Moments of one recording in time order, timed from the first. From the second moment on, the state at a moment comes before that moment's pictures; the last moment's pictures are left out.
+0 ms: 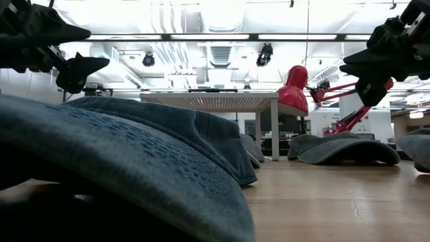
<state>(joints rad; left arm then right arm) -0.24 0.10 0.01 0.10 -0.26 -0.30 0.00 0.06 0.03 -0.03 0.00 0.54</state>
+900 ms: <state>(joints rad) -0.24 0.10 0.01 0.10 -0.26 -0.30 0.00 0.06 0.02 0.00 0.00 0.81</state>
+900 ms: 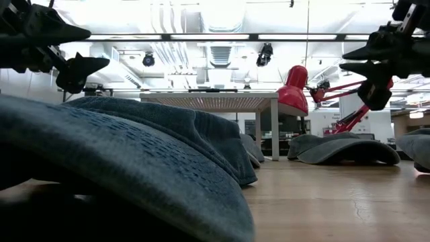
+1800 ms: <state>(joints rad) -0.24 0.10 0.01 0.10 -0.28 -0.27 0.00 0.87 0.85 -0.99 0.21 0.81</state>
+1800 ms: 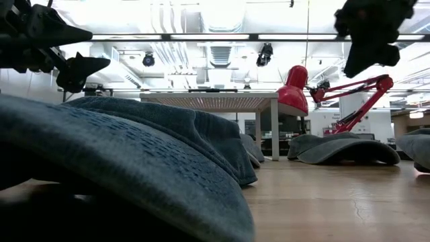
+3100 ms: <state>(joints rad) -0.24 0.10 0.01 0.10 -0.28 -0.26 -0.23 1.37 0.93 -1.11 0.21 1.11</state>
